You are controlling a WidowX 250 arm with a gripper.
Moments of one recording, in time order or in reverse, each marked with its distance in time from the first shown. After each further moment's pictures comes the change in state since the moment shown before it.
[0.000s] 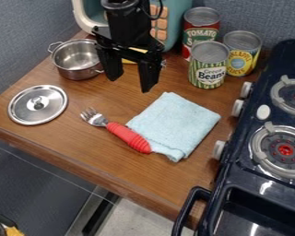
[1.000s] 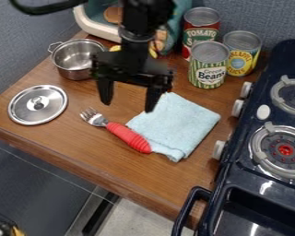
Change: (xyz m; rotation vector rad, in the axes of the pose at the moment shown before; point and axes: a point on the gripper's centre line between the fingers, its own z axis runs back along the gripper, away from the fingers) arm -0.019 -0.005 -0.012 0.235 -0.055 0.527
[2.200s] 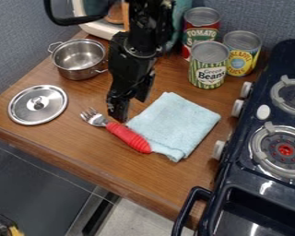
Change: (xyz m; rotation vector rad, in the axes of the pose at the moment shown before) arm 0.014 -0.001 -0.045 0.129 0.012 1.052
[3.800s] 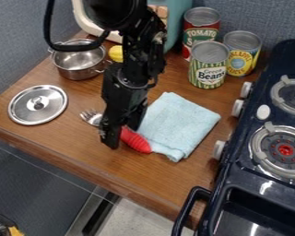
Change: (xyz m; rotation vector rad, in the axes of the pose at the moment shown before) arm -0.011 0.023 -0.034 0.069 0.007 -0.057
